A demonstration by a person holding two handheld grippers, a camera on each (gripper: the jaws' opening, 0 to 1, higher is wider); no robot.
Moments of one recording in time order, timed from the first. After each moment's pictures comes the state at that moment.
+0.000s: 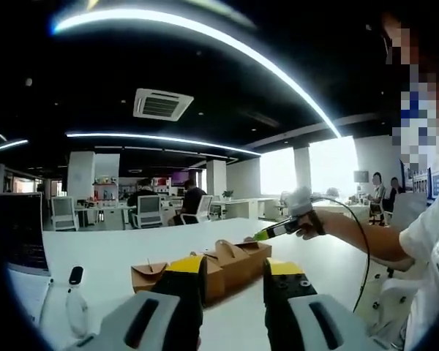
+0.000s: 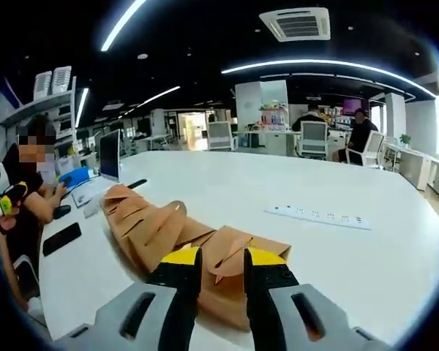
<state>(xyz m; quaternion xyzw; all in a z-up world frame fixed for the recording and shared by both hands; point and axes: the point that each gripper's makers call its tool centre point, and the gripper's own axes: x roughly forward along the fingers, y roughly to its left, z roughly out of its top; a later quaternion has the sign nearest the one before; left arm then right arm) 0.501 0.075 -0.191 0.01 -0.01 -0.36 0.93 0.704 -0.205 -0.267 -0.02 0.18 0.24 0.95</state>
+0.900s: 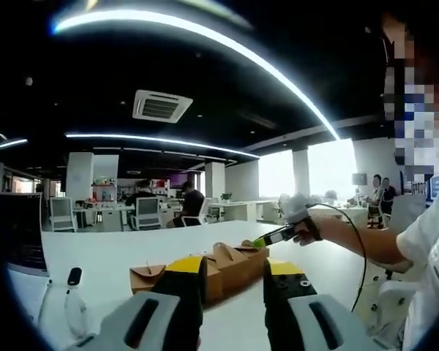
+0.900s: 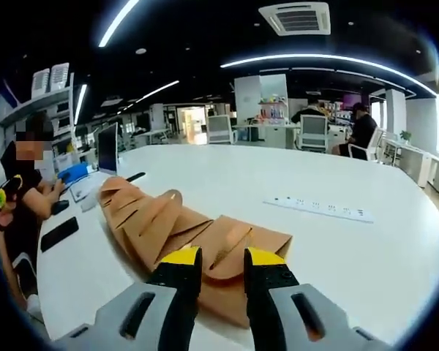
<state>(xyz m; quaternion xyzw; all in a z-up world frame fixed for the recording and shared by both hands) 0.497 0.076 -0.185 0.01 -0.01 -0.36 0.93 0.704 -0.205 -0.284 -0.02 0.19 0.24 0.95</state>
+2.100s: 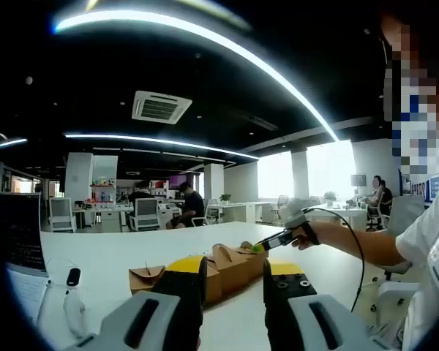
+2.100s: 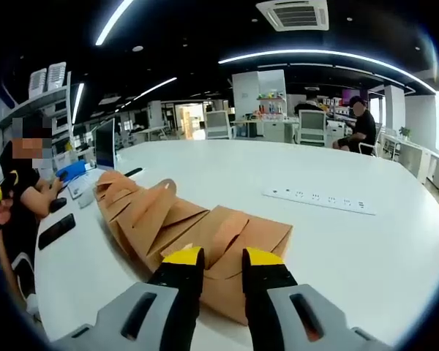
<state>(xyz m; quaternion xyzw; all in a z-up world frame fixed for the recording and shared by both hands) 0.497 0.075 -0.186 0.00 -0.02 -0.37 0.93 0.709 -0.208 -0.297 -0.02 0.21 0.24 0.95</state>
